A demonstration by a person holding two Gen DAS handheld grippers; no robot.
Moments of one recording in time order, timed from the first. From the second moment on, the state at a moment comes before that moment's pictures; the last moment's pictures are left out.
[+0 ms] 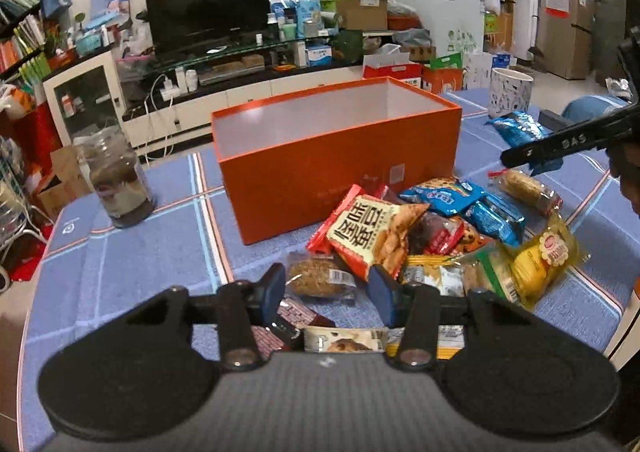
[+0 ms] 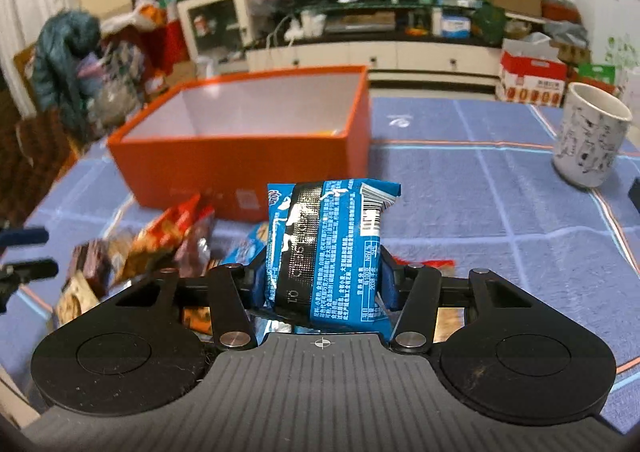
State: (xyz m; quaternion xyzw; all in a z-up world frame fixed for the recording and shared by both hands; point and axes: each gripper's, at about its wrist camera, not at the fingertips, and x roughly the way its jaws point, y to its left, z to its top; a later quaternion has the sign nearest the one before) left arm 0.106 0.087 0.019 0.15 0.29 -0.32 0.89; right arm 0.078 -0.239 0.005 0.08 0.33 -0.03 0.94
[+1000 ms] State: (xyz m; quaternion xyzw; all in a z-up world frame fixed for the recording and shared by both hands) left arm 0.093 0.071 0.010 0.17 0.33 -0.30 0.88; right arm 0.071 -0.251 0.002 0.10 0.34 -0.03 0.93
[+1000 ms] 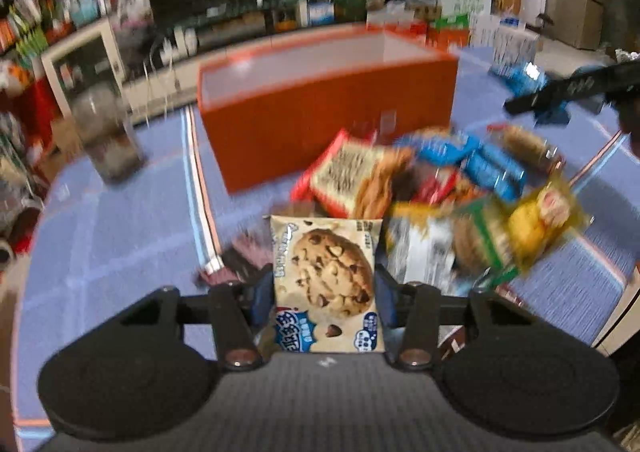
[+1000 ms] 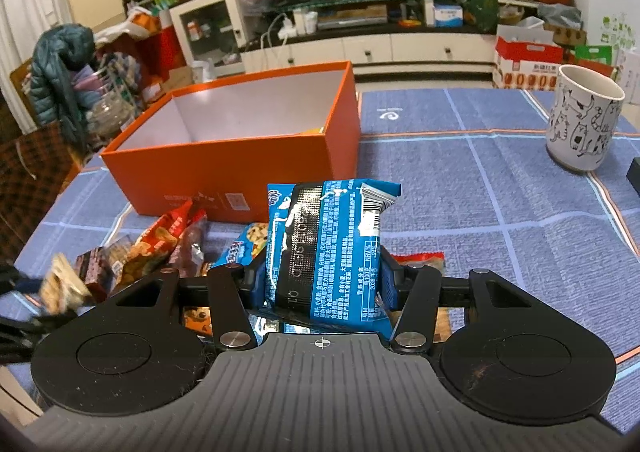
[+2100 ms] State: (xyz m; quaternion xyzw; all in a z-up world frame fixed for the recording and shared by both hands) left arm 0.218 -0.010 0.082 0.06 0.26 -0.25 0.93; right arm 0.182 -0.227 0.056 0.08 0.29 -0.01 0.95
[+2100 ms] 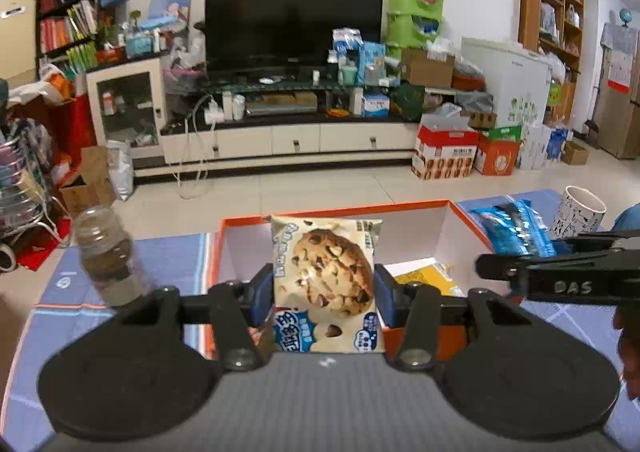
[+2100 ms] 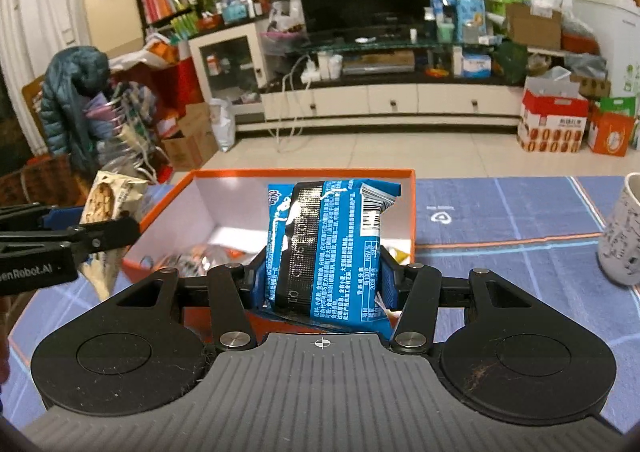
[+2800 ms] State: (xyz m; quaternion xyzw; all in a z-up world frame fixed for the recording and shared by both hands) left arm 0.139 0.095 0.064 0.04 0.24 -0.25 0.94; right arm 0.058 -0.307 0.052 0.11 0.27 -0.11 0.95
